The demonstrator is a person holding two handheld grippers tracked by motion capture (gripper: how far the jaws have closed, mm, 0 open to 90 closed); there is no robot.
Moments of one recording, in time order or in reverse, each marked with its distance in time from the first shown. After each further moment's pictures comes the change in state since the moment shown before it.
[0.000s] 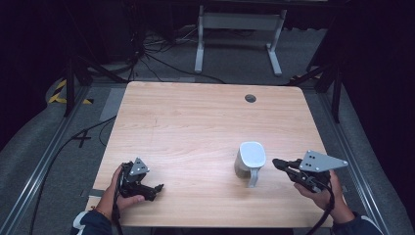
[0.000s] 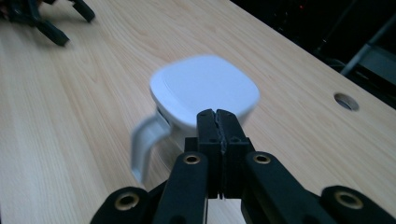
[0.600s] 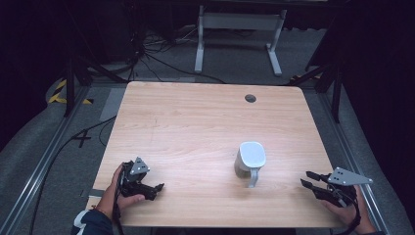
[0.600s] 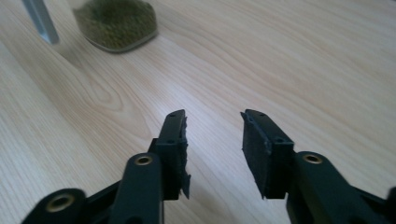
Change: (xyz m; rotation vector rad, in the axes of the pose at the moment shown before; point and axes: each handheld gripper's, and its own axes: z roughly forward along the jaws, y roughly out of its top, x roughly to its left) left arm 0.001 0.001 0.002 -0.002 0.000 -0.006; right arm -0.033 -0.123 -0.034 0.119 -0.108 0.196
